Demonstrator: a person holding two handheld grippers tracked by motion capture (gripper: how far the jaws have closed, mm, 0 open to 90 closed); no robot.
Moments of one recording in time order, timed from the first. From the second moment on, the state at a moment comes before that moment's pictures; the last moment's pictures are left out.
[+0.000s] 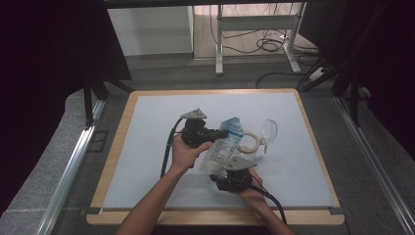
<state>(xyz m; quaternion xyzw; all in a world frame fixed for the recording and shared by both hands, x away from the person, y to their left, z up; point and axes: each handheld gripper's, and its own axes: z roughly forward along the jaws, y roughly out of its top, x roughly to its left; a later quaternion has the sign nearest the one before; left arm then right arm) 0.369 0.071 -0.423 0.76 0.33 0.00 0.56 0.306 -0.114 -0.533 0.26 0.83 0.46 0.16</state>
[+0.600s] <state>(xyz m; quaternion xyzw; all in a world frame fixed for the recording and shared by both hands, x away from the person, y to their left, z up) 0.376 0.065 -0.420 0.77 0.33 0.00 0.55 0.306 -0.115 -0.529 0.27 0.83 0.48 0.14</state>
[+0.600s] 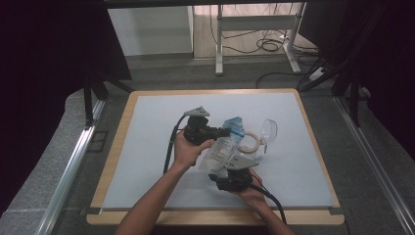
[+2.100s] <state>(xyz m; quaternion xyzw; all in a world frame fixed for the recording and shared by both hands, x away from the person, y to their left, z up) 0.390 0.049 -0.419 0.79 0.32 0.01 0.53 0.303 -0.114 -0.523 0.27 0.81 0.51 0.11</state>
